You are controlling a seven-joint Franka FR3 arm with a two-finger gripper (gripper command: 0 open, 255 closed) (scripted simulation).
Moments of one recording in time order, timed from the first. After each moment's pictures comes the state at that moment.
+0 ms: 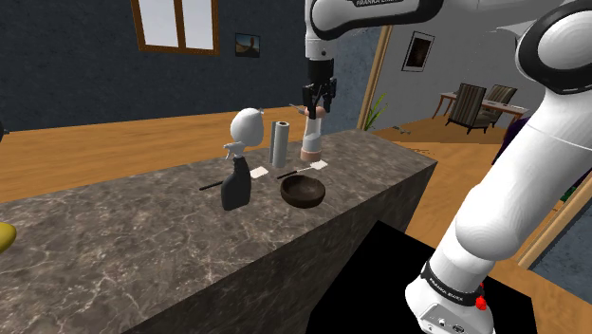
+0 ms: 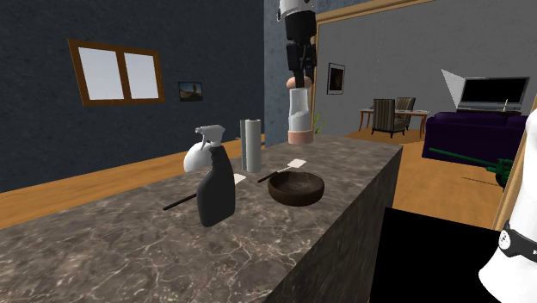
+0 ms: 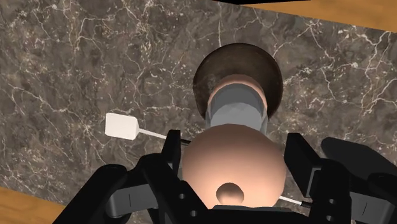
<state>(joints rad) -0.11 -0.11 0.06 -1.82 -0.13 1.62 0.02</state>
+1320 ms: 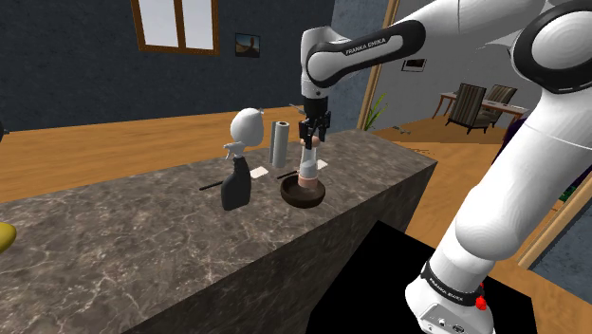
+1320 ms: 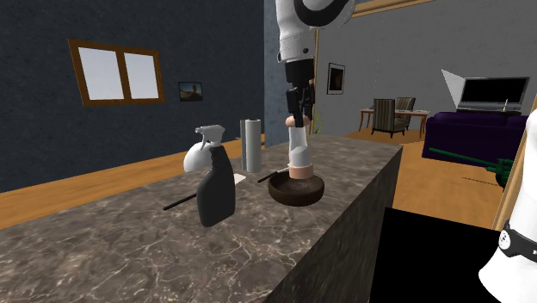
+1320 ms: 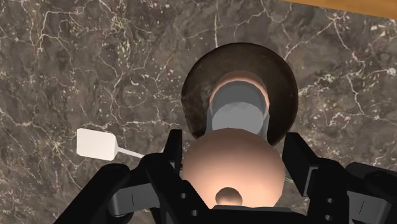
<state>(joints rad) -0.11 -0.10 0.06 -2.07 -0.14 1.88 0.05</state>
